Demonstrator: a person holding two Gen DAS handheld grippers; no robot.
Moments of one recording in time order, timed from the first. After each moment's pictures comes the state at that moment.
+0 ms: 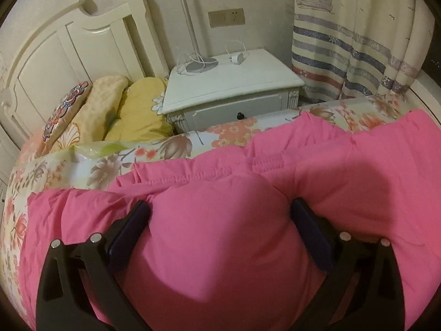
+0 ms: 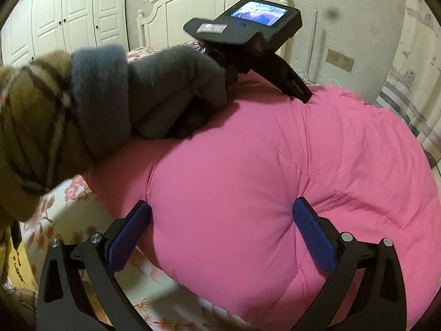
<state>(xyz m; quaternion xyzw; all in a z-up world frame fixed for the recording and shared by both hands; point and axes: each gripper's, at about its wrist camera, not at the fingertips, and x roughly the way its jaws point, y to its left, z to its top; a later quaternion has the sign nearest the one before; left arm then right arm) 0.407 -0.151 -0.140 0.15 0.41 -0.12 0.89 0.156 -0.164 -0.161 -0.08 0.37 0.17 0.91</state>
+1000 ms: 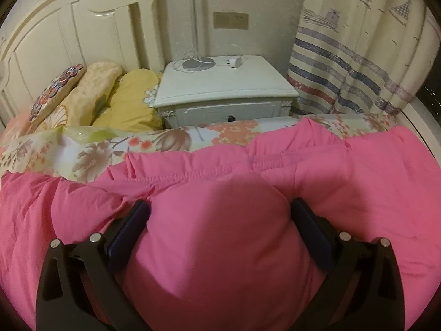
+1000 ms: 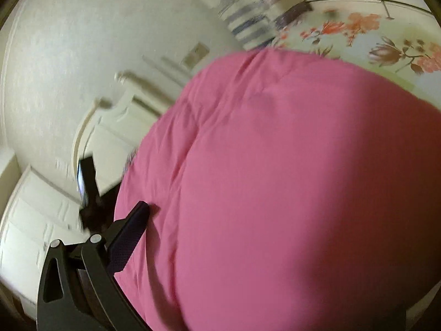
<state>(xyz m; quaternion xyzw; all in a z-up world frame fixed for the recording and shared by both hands) 0.415 -0.127 -0.145 0.07 0.42 -0.14 0.89 0.154 -0.349 -0.197 0.42 0.27 -0.01 0.86</state>
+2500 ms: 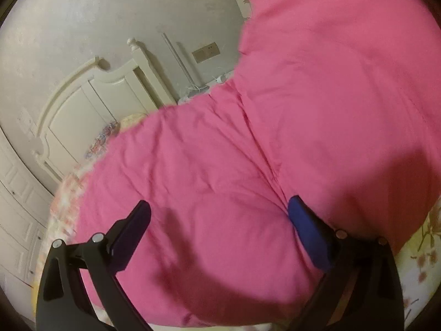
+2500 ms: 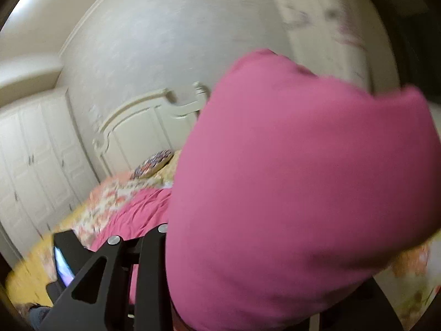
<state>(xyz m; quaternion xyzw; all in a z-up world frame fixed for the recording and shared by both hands) 0.113 -0.132 -0.159 0.24 0.31 -0.13 0.91 0.056 -0.240 -0.067 0.13 0.16 0.05 0.98</state>
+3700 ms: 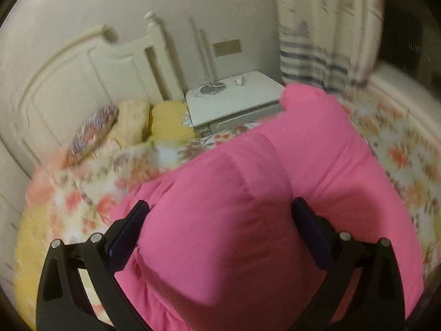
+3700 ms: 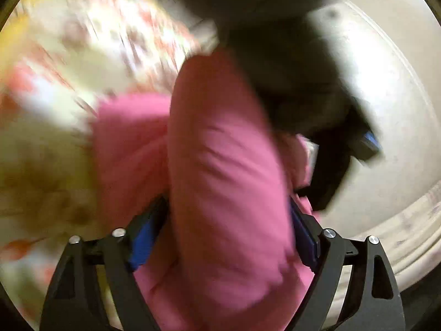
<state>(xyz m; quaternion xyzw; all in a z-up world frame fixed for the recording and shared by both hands) 0.281 0.011 -0.051 0.17 0.35 -0.16 0.91 0.011 0.047 -0.170 -0.52 0.10 0.13 0.84</state>
